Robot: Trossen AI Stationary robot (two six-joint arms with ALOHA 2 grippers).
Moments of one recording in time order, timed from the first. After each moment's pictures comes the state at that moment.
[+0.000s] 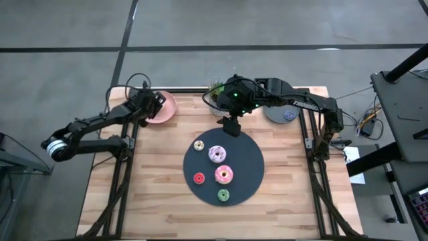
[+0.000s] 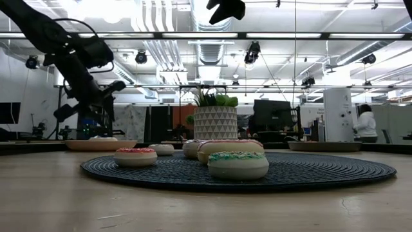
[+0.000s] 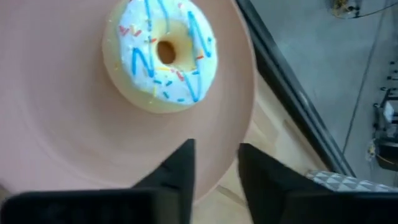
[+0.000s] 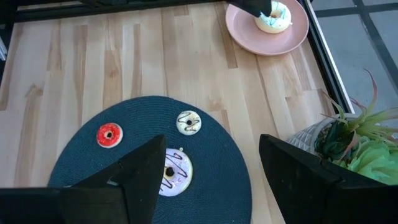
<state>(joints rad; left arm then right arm) 0.85 1.01 0.47 -0.25 -0.17 -1.39 -0.15 1.81 2.05 -1.09 -0.05 0.02</state>
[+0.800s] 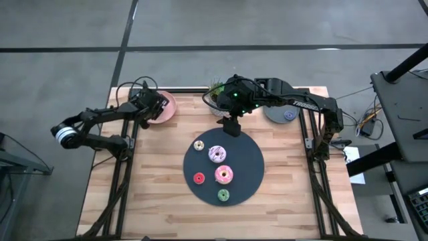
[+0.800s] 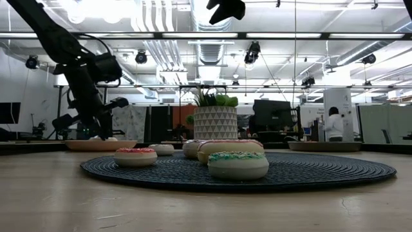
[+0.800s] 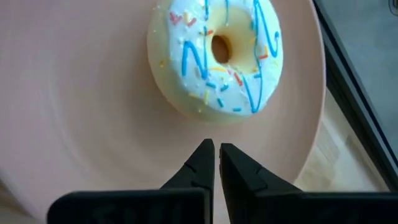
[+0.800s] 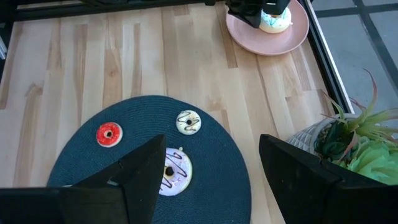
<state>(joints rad) 0.85 1.21 0.50 -0.25 -0.21 -1.44 -0.15 1.81 2.05 -1.10 -0.05 0.01</state>
